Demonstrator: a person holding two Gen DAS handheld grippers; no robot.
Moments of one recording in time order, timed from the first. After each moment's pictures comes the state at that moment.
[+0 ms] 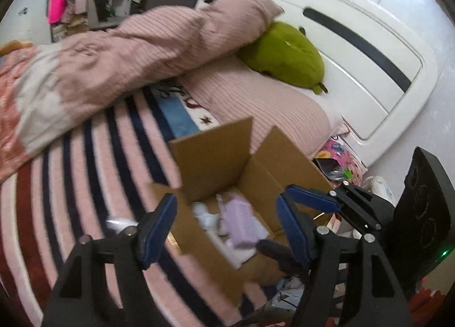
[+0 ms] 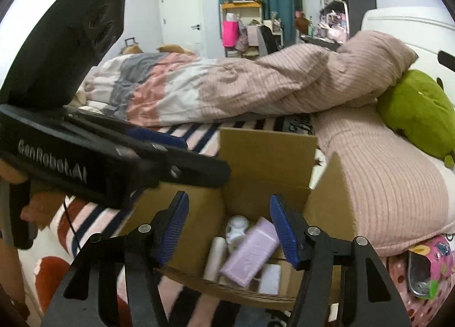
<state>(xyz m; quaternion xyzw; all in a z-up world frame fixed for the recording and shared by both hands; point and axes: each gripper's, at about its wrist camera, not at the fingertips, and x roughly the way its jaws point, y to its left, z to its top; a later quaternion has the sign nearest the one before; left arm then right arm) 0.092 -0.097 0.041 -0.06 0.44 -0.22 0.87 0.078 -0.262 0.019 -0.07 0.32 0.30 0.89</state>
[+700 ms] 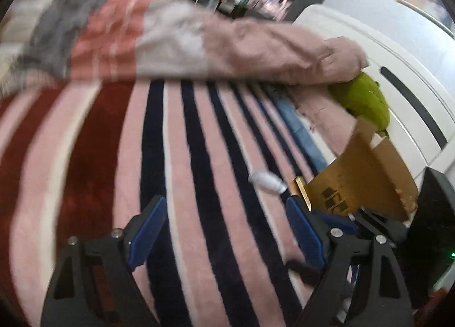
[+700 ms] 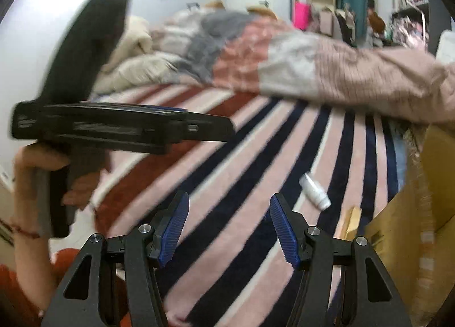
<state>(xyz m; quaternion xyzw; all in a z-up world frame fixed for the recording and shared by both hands) 0.044 0.114 -0.103 -0.19 0.42 -0.08 0.89 0.052 -0.076 -0.087 -0.14 0.38 0.39 0.83</state>
